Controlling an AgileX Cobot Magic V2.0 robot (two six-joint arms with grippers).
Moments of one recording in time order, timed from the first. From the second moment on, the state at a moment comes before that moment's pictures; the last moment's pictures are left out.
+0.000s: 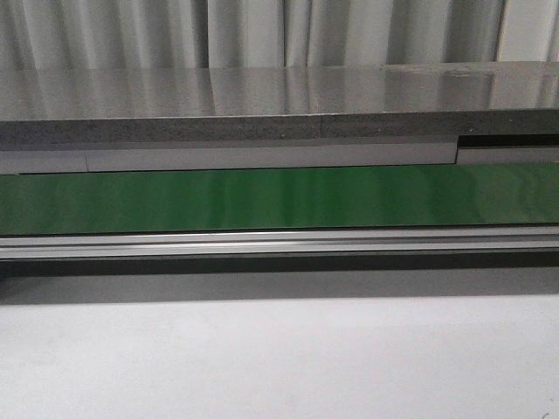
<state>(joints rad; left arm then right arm) -0.08 0.00 0.00 0.05 0.03 0.04 0.02 -0.01 0.03 0.00 0.12 0.05</state>
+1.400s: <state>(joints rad) -0.08 0.29 -0.51 0.08 0.48 0.04 0.02 -0.01 0.03 0.00 0.12 0.05</state>
